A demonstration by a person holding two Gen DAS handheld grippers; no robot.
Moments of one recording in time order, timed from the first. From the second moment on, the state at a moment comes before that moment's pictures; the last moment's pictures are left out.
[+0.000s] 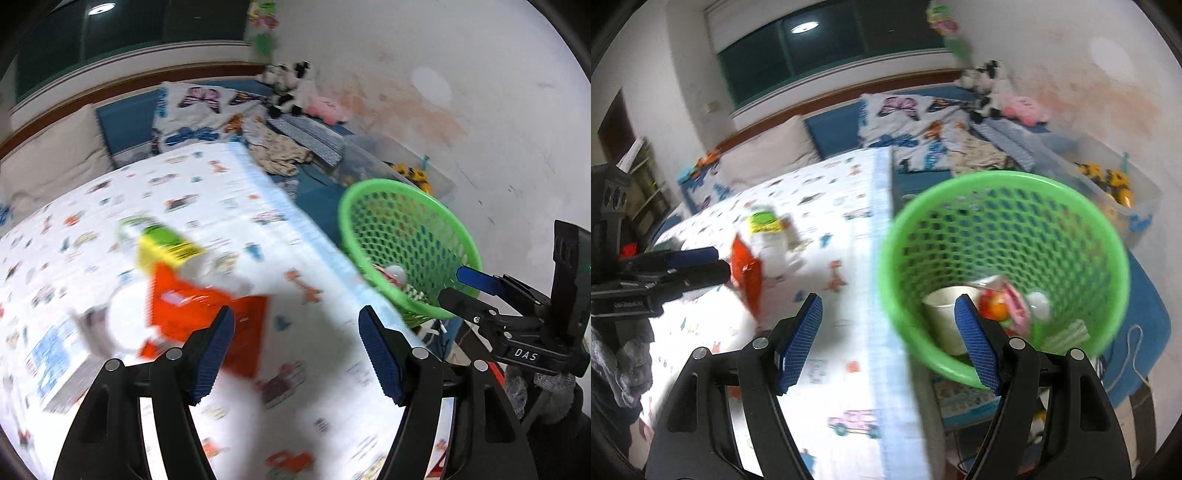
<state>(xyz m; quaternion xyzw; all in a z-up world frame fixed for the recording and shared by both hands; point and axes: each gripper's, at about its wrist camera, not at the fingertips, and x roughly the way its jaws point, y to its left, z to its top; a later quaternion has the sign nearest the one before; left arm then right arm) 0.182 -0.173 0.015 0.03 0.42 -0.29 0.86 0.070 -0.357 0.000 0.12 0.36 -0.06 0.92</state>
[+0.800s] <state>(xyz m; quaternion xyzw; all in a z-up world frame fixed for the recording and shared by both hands) 0.170 -0.035 -0.002 0.02 0.43 -0.19 0.88 0.172 -0.245 -0.006 0.03 0.40 0.09 0.91</state>
